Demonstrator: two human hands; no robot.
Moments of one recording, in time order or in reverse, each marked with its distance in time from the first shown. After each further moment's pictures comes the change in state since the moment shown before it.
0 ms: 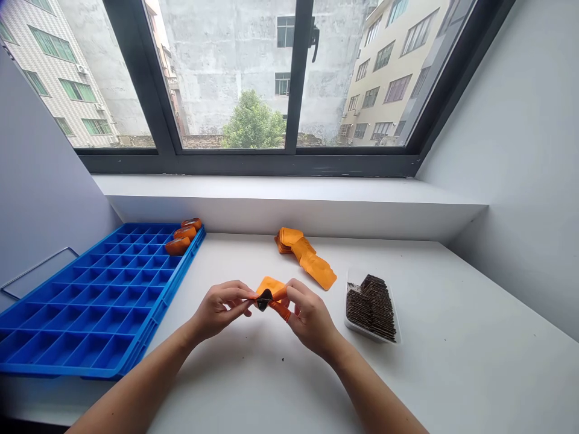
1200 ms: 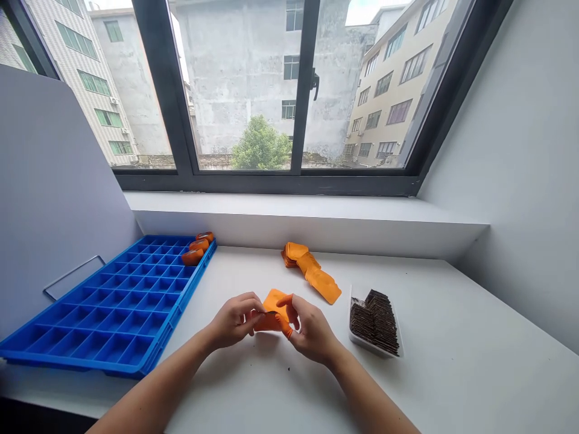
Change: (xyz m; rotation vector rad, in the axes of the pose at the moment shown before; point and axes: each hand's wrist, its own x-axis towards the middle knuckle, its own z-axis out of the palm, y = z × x) left_hand -0.007 -0.006 0.003 0.311 -0.109 -0.024; right_hand -0.001 0.007 0.008 -0.122 -0.052 -0.038
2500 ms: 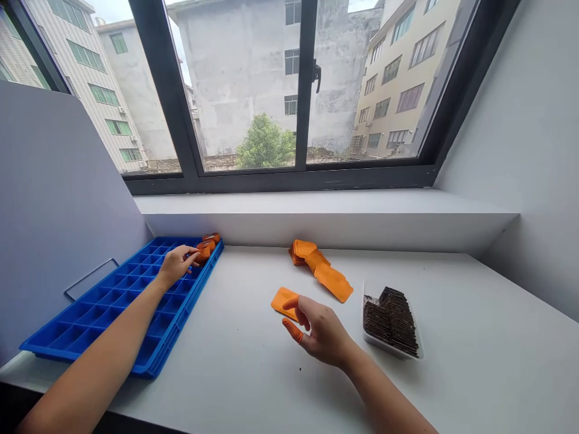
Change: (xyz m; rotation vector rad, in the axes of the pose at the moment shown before) left_hand -0.008 -0.121 -0.210 0.458 0.433 -0.357; right_hand -0.002 -0.001 -0.005 -0.045 -0.019 -0.047
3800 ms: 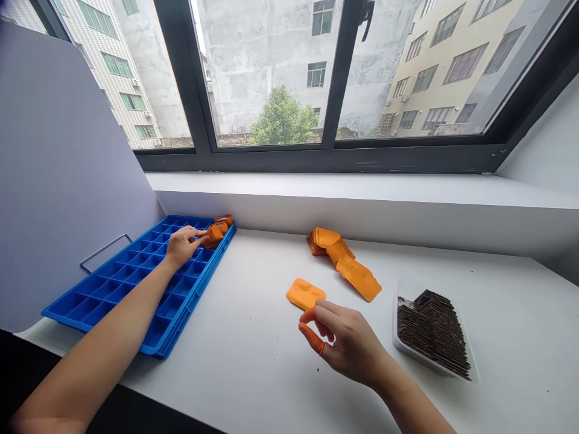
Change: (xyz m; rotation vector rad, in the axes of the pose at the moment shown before) left_hand -0.001 -0.023 0.001 0.073 0.161 0.088; right_hand -0.002 -0.009 -0.006 -0.074 -0.081 -0.170
